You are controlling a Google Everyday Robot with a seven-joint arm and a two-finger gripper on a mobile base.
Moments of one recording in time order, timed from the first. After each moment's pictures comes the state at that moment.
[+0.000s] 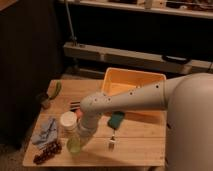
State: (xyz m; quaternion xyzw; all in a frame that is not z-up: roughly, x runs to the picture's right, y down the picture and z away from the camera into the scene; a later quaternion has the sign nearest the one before) arm -0.124 0.250 0.703 -0.47 0.12 0.52 0.70
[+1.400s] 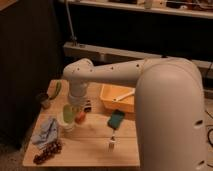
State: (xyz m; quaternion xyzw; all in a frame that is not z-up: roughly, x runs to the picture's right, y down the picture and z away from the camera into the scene) arm -0.157 0.112 0.745 -0.38 0.17 0.58 0.70
